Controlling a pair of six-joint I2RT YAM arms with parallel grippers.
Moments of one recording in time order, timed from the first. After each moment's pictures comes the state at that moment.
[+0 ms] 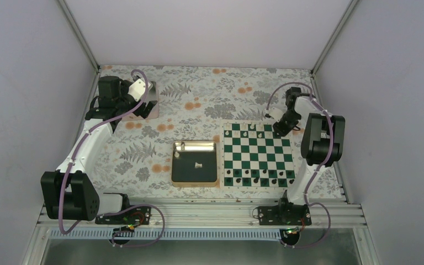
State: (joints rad) left arm -0.03 1.30 1.04 -0.32 0.37 0.54; right arm -0.10 1.93 1.33 -0.94 -0.09 -0.85
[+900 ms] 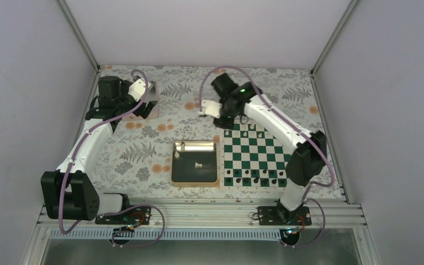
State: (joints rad) left arm -0.03 1.30 1.04 -0.32 0.38 0.54; right arm 0.64 1.74 1.69 -1.14 -0.07 -0.75
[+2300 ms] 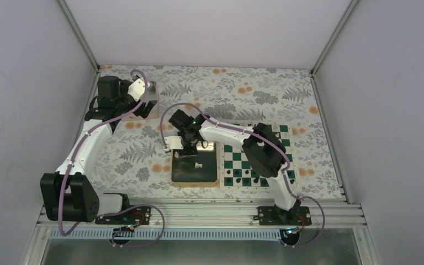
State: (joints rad) left arm -0.03 1.29 1.04 -0.32 0.37 0.54; right arm 0.96 2.11 1.62 -0.74 -0.21 -0.82
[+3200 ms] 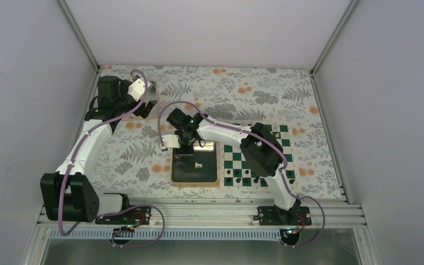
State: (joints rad) left arm -0.03 1.29 1.04 -0.32 0.38 0.54; right arm 0.96 2.15 1.68 -0.74 -0.25 -0.78
